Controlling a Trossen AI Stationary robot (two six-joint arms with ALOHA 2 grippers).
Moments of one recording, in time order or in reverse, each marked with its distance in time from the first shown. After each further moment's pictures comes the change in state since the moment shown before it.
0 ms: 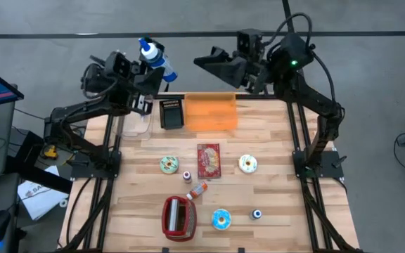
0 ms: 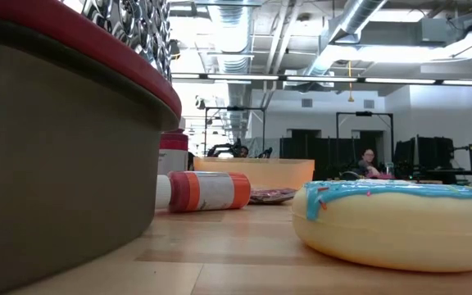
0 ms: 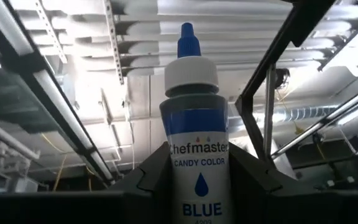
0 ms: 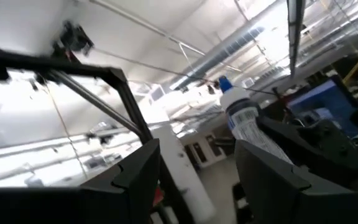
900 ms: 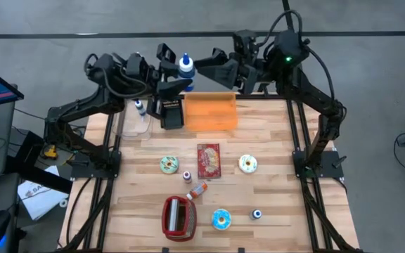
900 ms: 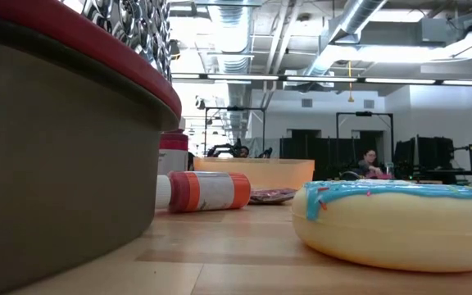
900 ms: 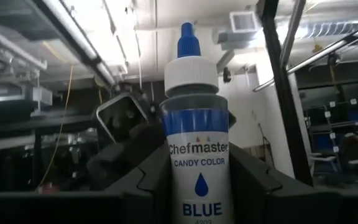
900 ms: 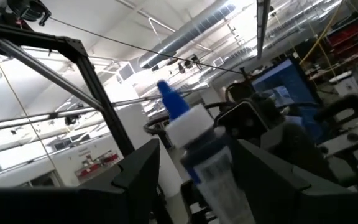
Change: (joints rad) left arm -0.029 0.002 0.115 -0.556 -0.042 0.136; right arm -0.034 -0.010 0.000 -0.185 0.007 -0.117
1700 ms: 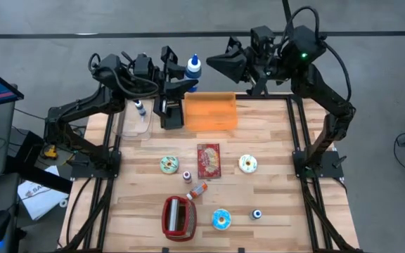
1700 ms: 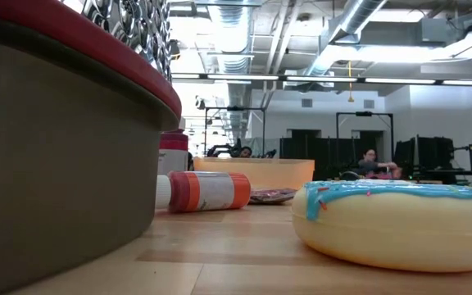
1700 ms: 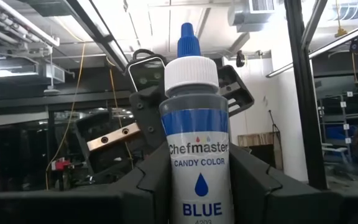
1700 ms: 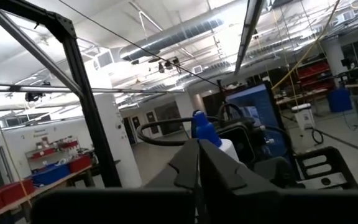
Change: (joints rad) left arm 0.003 0.001 -0.002 -0.079 -0.052 -0.006; right arm -0.003 -0.068 0.000 -0.107 0.060 -0.239
